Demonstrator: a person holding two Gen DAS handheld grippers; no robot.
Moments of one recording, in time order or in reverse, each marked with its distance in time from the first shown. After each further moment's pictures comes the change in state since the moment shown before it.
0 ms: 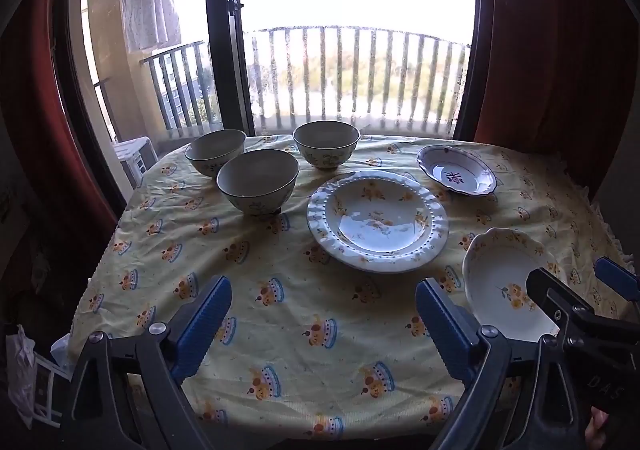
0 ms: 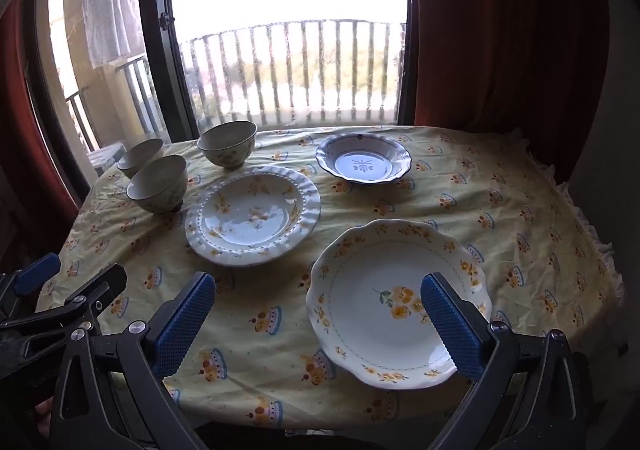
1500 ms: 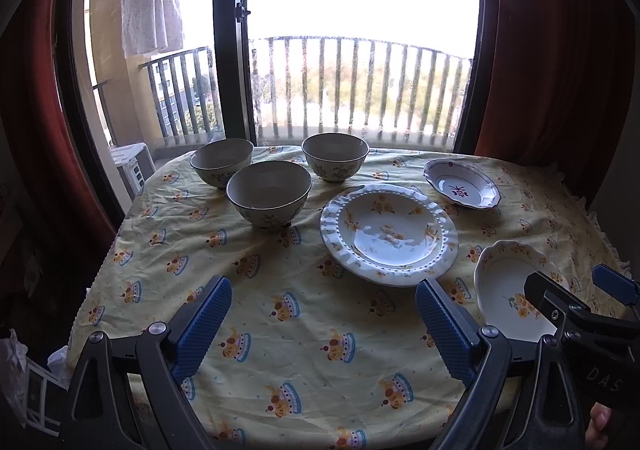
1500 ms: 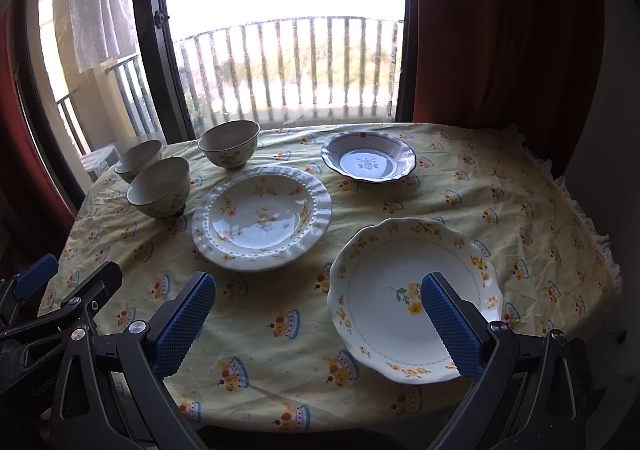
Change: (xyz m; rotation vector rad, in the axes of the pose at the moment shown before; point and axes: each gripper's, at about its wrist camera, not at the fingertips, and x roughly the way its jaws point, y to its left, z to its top) left arm 0.006 0.020 0.009 -0.013 -0.026 -0.021; right arm -0.019 0.042 -0.010 0.009 0.009 -0.036
